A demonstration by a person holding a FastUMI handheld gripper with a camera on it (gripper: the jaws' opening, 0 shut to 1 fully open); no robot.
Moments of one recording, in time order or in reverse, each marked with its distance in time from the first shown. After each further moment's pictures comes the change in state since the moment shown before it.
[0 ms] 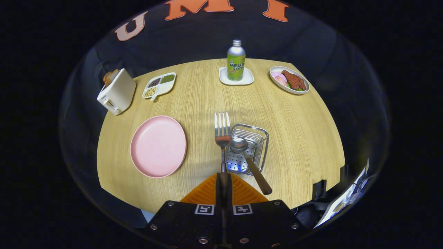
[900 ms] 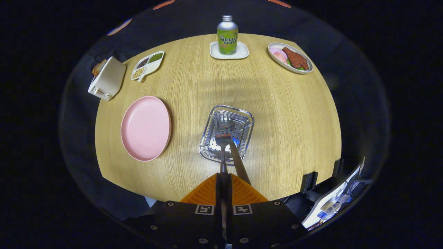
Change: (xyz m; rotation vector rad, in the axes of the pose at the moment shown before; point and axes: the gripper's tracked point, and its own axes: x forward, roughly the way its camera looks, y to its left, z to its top) arm 0.005 -0.023 -0.020 -0.015 0.312 0.035
